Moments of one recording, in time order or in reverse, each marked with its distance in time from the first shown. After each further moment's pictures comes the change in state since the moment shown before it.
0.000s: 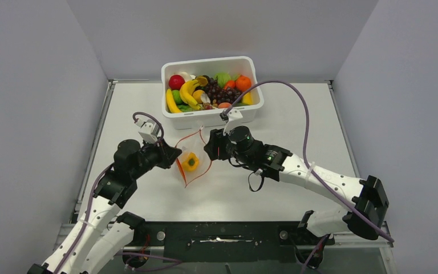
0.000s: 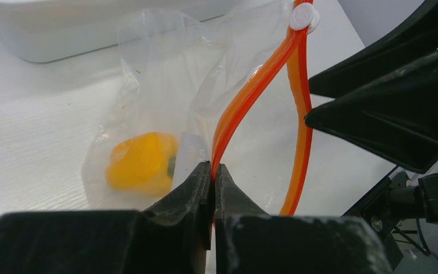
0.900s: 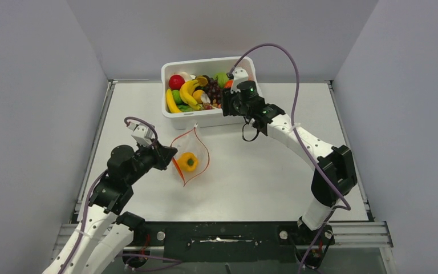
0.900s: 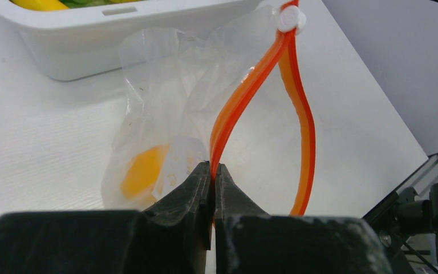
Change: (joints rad) left arm 0.005 -0.067 -0.019 0.005 -0.011 0.011; right arm -0.366 0.333 0.373 -0.031 -0.076 -0.349
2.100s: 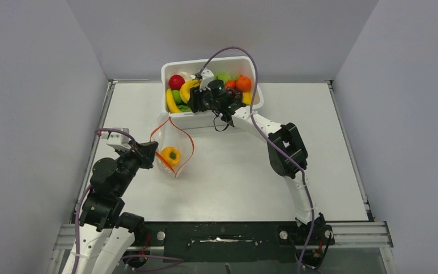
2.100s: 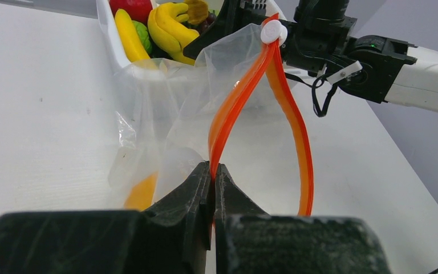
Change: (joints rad) left arm 0.109 -0.200 -0.002 -0.024 -0.184 -0.016; right arm 0.045 0.592 0.446 0.252 -0.253 0.040
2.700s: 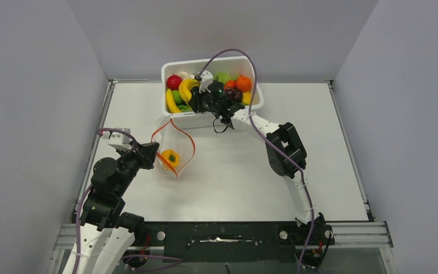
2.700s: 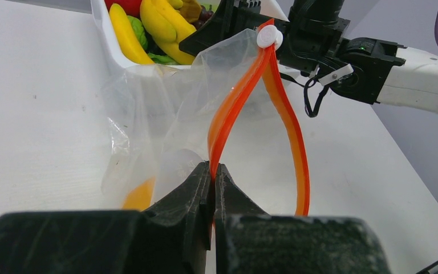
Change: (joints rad) left arm 0.006 0.002 -0.010 0.003 0.024 -0.002; right arm 0.000 0.021 -0.026 0.082 0.000 -0.020
